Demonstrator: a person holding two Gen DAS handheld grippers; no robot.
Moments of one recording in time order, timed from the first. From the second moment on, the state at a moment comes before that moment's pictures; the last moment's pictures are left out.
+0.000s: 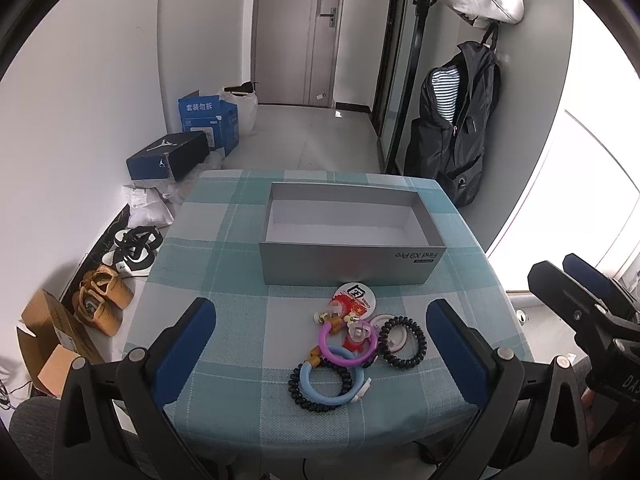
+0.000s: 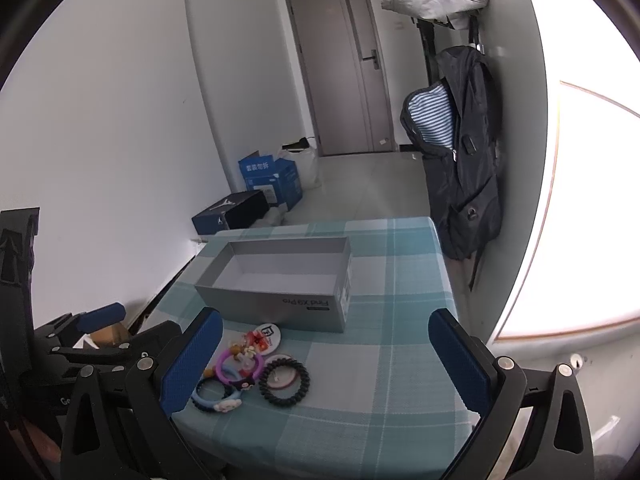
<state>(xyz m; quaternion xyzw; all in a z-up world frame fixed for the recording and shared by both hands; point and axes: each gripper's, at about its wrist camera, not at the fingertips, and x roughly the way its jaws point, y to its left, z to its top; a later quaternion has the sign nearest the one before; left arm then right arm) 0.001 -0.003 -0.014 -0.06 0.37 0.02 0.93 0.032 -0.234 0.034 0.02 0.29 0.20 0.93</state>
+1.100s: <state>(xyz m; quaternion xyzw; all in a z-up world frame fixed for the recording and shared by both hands) 0.004 -0.004 -0.022 -0.06 0.38 0.00 0.92 0.038 -0.236 0.031 0.03 0.30 0.20 0.93</state>
